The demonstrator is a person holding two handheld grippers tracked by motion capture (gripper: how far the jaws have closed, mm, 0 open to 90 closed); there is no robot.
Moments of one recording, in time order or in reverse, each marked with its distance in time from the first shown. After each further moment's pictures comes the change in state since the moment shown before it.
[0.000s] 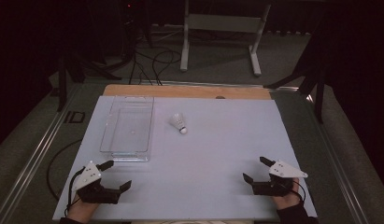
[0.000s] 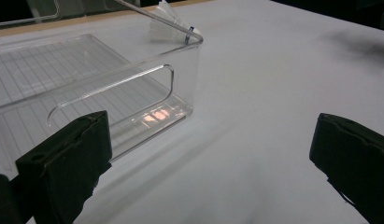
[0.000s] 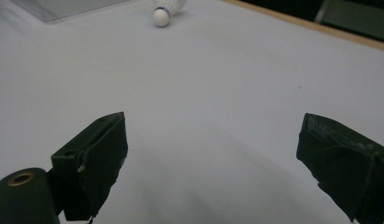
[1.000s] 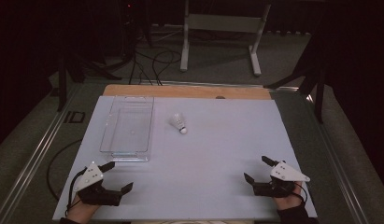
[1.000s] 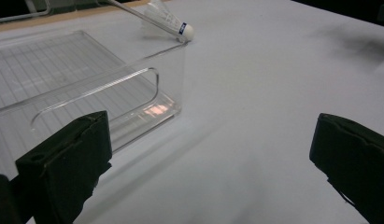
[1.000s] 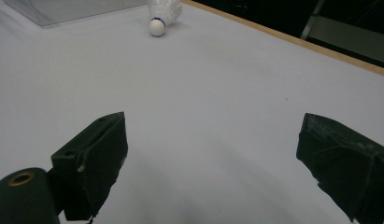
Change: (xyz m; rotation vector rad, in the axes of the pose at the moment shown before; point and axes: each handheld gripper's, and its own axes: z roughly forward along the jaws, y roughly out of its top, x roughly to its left) left arm -0.013 0.012 -0.002 0.049 -0.003 -0.008; right arm 0.005 0.003 -0.007 -0.032 -0.037 -0.041
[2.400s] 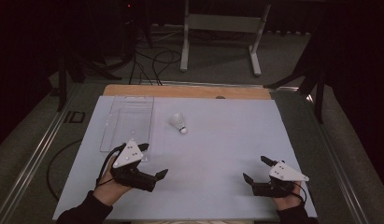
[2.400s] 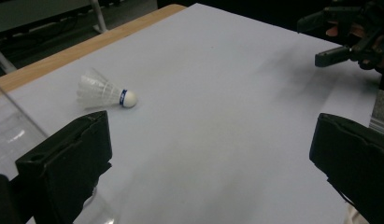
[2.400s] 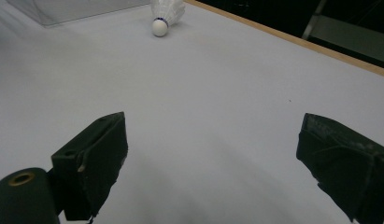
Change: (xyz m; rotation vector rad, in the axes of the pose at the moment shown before) left arm -0.061 0.115 0.043 0.064 -0.091 0.134; right arm 0.002 0.003 0.001 0.004 0.005 -0.007
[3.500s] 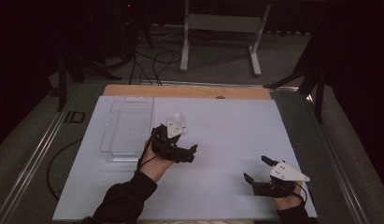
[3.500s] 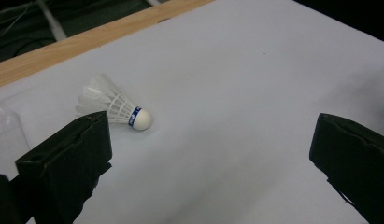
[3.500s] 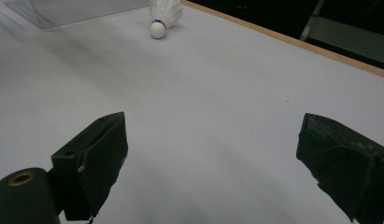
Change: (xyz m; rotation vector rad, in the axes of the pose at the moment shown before) left arm -0.005 0.047 0.103 0.119 0.206 -0.133; right arm -0.001 -0.001 -0.001 -0.007 -0.003 0.009
